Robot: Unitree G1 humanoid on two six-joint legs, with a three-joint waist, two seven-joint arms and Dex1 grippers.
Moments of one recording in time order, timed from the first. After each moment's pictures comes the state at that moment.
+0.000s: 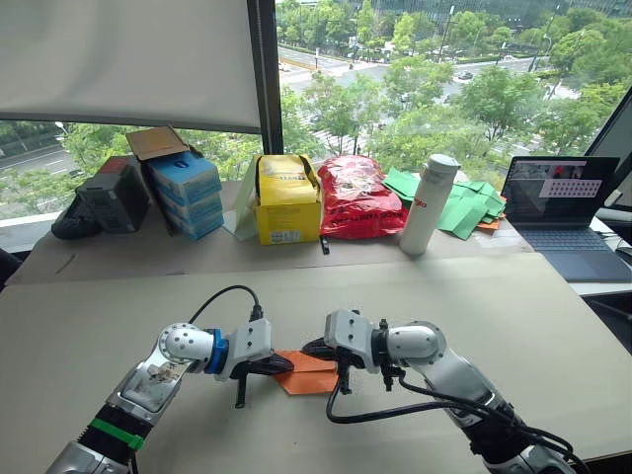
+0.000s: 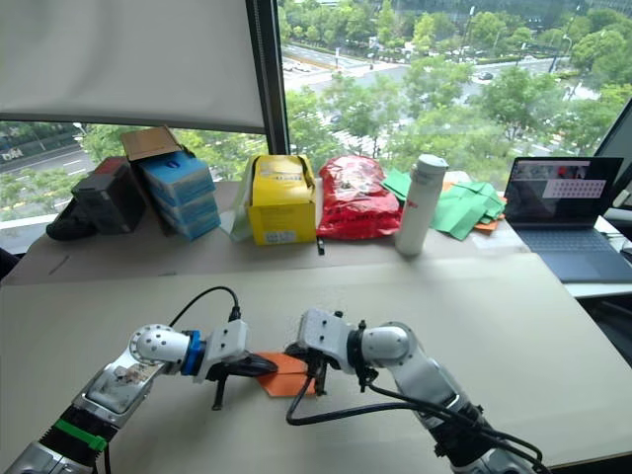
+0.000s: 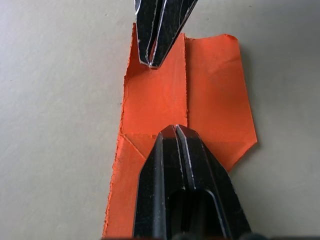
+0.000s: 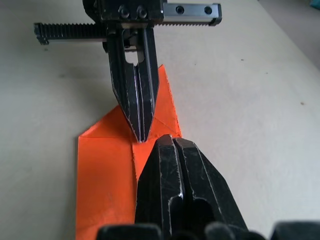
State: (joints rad) left arm -0.32 0.68 -0.28 -0.02 -0.13 0.17 -1.18; right arm -0.42 -0.43 0.46 -0.16 0.00 0.33 0.92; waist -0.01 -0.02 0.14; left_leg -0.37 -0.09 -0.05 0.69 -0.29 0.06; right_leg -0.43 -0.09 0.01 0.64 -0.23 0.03
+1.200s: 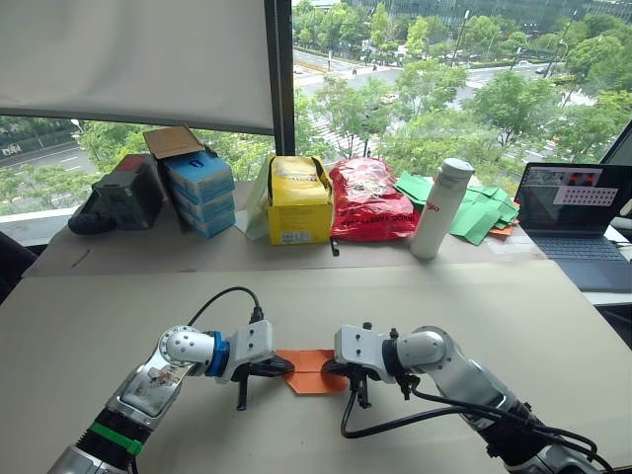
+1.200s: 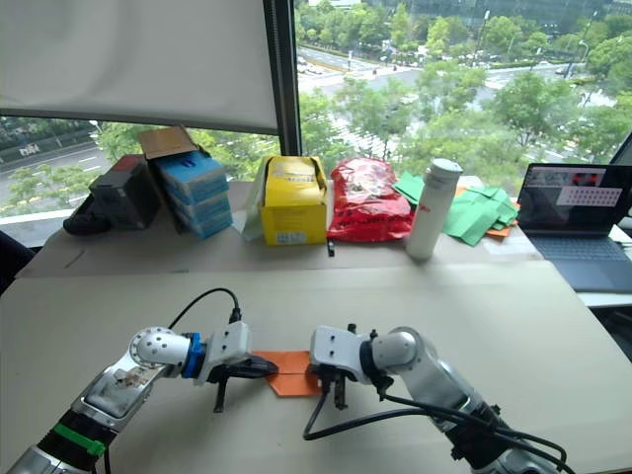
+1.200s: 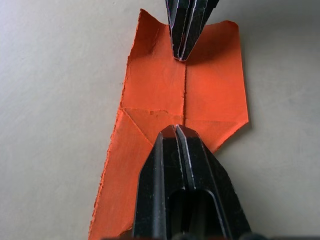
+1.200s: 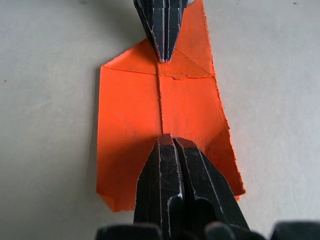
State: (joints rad) left arm -0.30 0.68 -0.28 -0.05 -0.13 0.19 -1.16; right arm -0.40 -0.58 0.50 -0.21 -0.05 0.40 1.00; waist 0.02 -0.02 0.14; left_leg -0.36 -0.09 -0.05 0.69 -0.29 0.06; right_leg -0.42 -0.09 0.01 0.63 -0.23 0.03
